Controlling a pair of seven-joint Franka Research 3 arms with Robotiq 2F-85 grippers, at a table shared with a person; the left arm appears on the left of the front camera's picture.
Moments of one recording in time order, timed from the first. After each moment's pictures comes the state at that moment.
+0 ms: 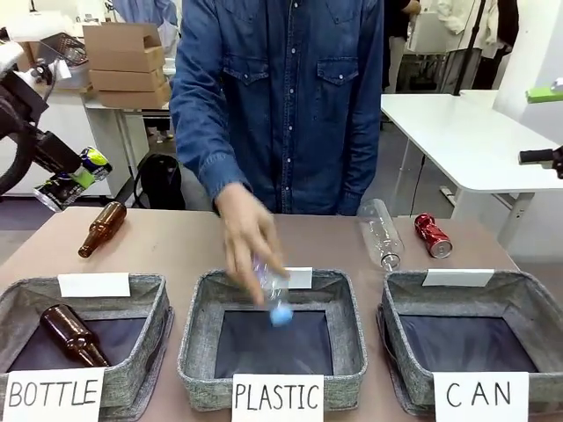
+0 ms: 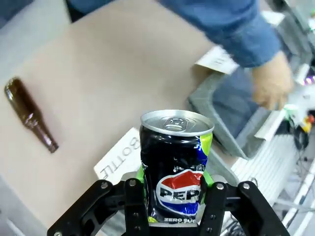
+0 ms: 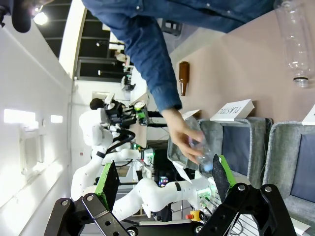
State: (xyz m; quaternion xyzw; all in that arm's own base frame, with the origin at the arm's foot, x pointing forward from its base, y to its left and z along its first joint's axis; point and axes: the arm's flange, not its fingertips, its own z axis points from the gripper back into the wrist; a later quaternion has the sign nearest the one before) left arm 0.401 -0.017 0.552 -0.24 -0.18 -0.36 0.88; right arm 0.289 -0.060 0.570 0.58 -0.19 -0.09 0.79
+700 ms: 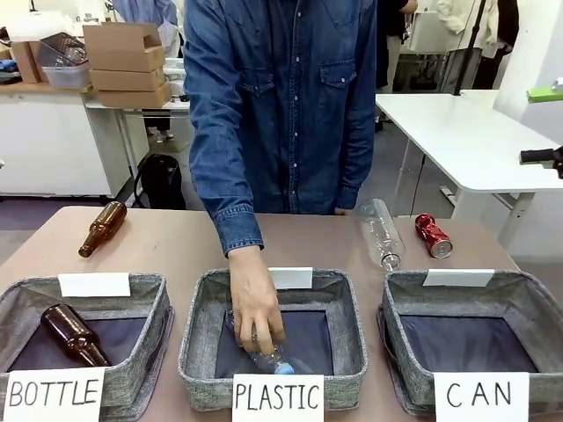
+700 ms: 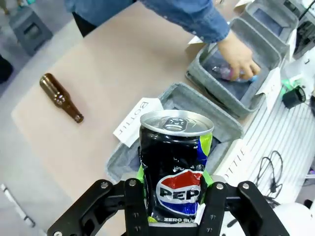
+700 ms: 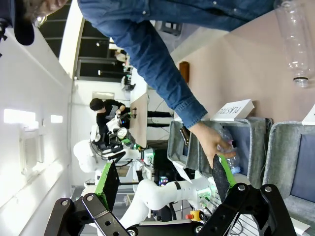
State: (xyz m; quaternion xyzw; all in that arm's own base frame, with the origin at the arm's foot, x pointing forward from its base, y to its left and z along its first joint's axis) left arm 0.261 0.069 0.594 -0.18 -0.28 -0.42 0.84; right arm 0.289 -0.060 0.570 0.58 -0.19 -0.09 0.79
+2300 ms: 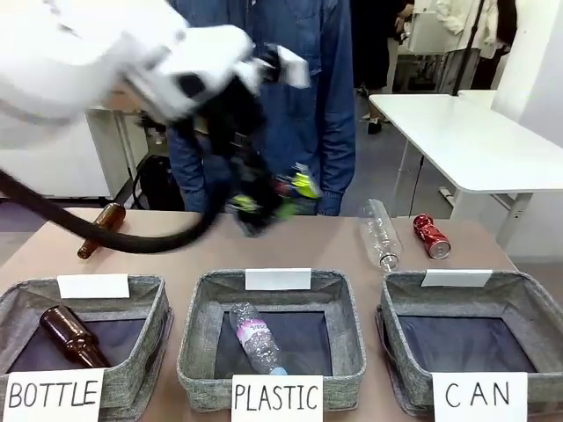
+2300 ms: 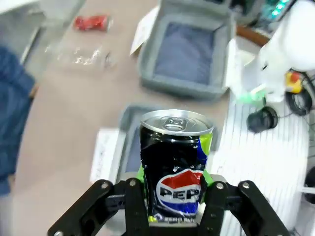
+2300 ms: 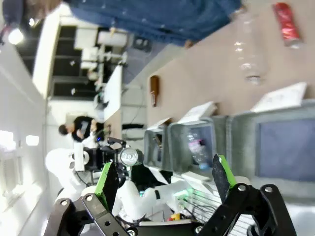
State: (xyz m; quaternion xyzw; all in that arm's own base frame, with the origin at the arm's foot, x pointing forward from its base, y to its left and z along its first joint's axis) left arm 0.285 -0.362 0.579 -0.21 -0.24 -0.63 0.71; right arm 0.233 -0.142 0.606 0.50 -0.22 -0.14 0.83
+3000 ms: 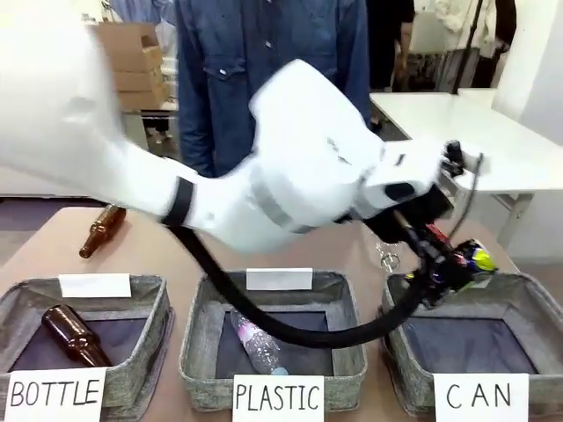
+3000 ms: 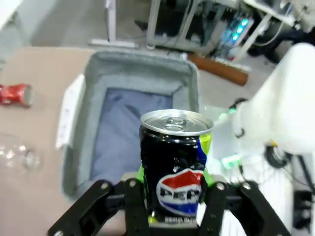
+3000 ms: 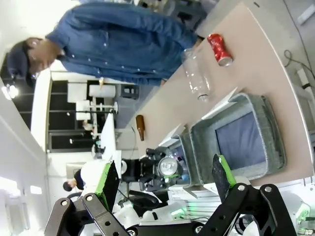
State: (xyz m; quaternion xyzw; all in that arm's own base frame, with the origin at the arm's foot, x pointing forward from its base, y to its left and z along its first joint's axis) left arm 0.288 -0.559 0.471 -0.34 -0.23 -0.62 0.66; right arm 0.133 -0.263 0.616 0.46 -0.28 -0.25 0.81
